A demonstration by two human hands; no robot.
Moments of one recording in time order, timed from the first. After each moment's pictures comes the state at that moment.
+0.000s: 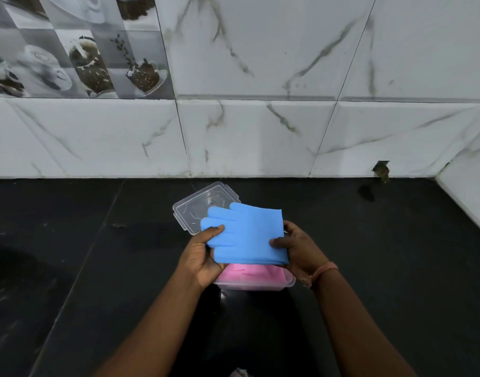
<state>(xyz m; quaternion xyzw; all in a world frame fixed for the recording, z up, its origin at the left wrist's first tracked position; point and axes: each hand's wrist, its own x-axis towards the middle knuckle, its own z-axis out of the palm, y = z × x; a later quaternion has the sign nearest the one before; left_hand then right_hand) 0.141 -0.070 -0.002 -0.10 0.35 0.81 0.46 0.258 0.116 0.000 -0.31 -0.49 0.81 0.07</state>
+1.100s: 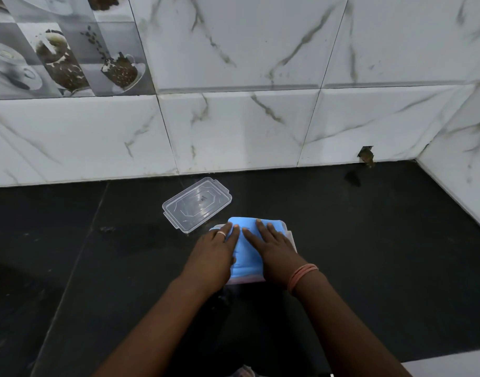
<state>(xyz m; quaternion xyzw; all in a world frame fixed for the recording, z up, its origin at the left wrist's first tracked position) 0.152 -0.069 -0.018 0.50 0.87 0.01 0.06 0.264 0.084 -0.015 -0.16 -0.97 0.11 -0.15</state>
